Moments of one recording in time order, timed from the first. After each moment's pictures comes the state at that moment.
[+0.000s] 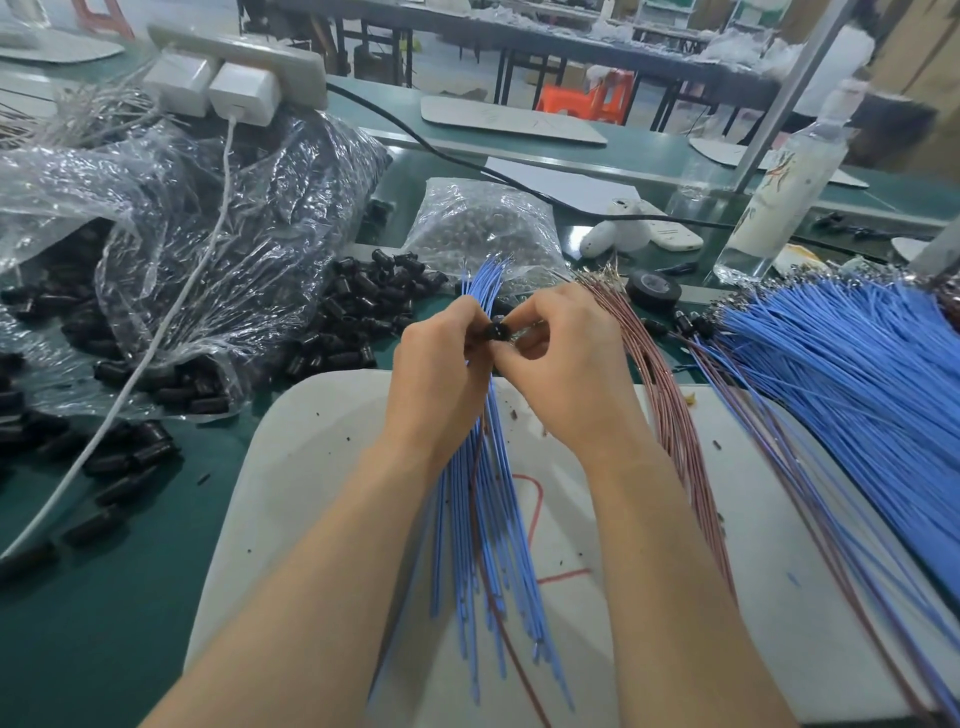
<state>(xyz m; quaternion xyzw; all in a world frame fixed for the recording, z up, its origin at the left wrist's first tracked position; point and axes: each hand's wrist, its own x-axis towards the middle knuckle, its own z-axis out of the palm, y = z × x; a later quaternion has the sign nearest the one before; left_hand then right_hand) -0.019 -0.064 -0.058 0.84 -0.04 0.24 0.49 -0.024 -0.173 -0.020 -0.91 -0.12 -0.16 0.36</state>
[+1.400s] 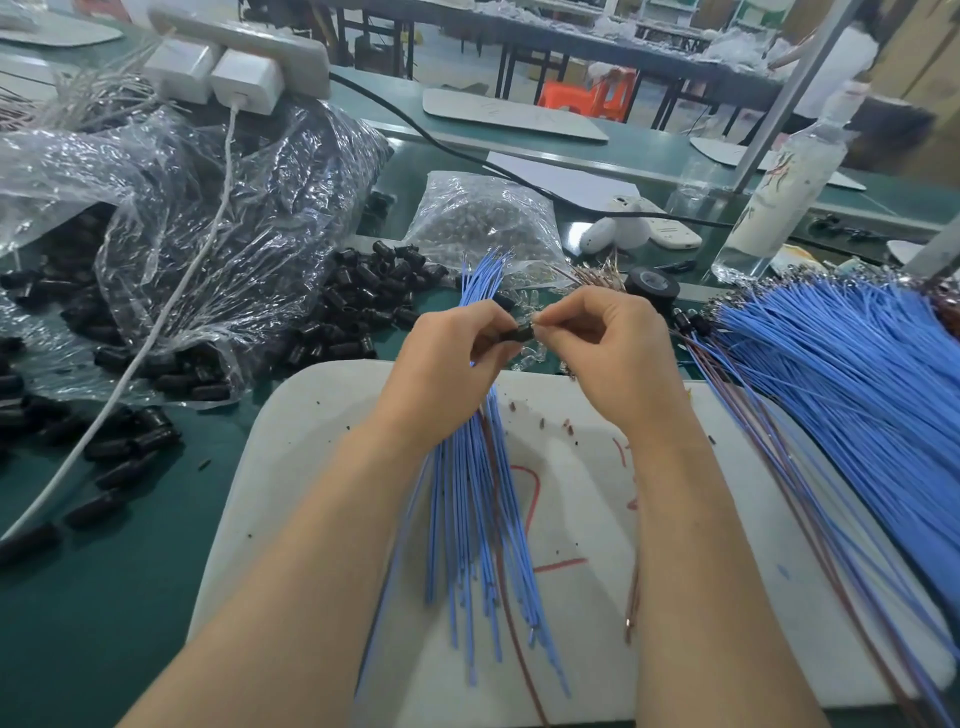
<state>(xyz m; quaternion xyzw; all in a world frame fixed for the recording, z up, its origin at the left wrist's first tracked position) -0.021 -0.056 -0.054 0.85 -0.13 0.18 0.47 -0.018 -0.207 -0.019 -0.88 -0.11 -0.14 0.45</state>
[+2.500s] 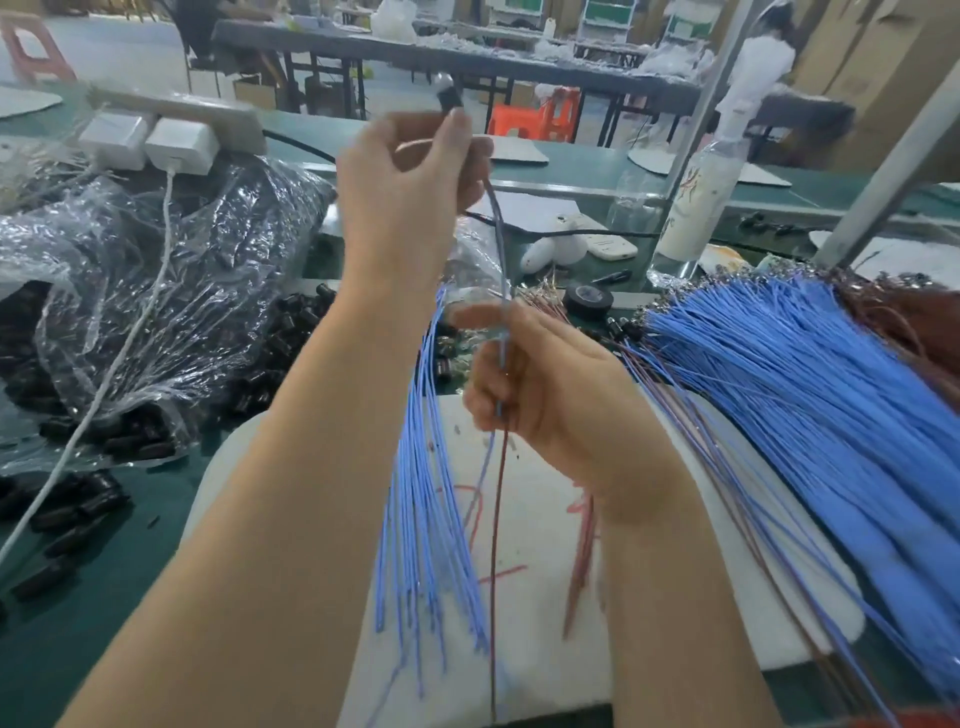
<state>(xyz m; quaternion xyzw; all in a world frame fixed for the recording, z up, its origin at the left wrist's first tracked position) -0.016 -0.090 0.077 0.58 -0.04 0.22 0.78 -0.062 -0.210 0.014 -0.55 -0.11 0.15 0.81</state>
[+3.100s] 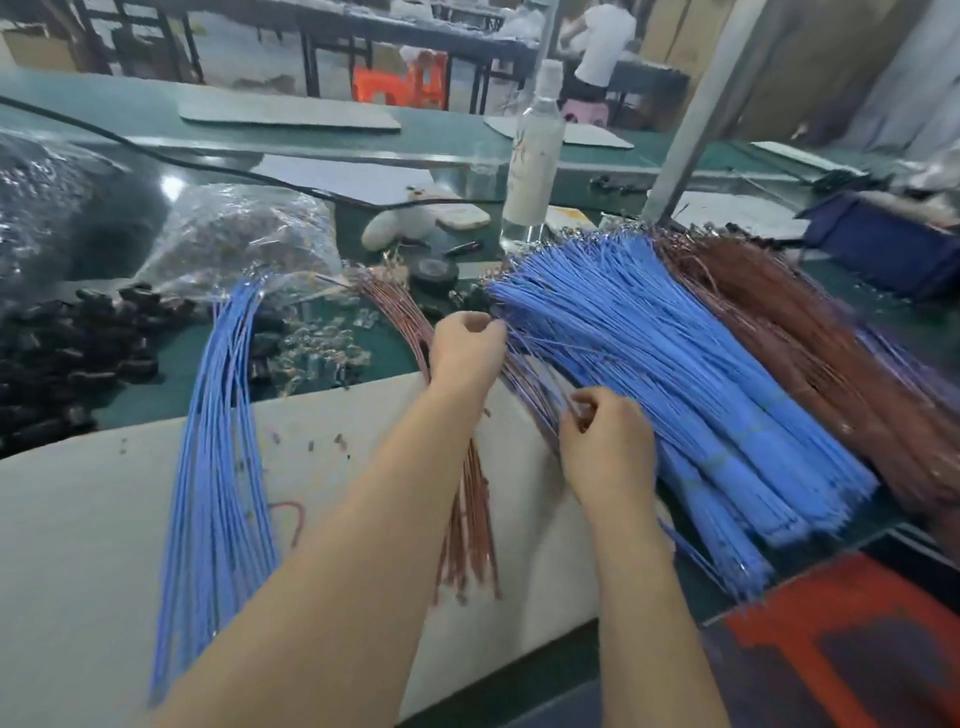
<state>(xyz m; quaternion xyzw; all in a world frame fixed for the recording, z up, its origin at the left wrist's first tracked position) 0.015 -0.267 -0.038 0.70 0.05 -0.11 0.71 -0.082 -0.361 -0.063 -0.92 0.28 -0.16 0.23</state>
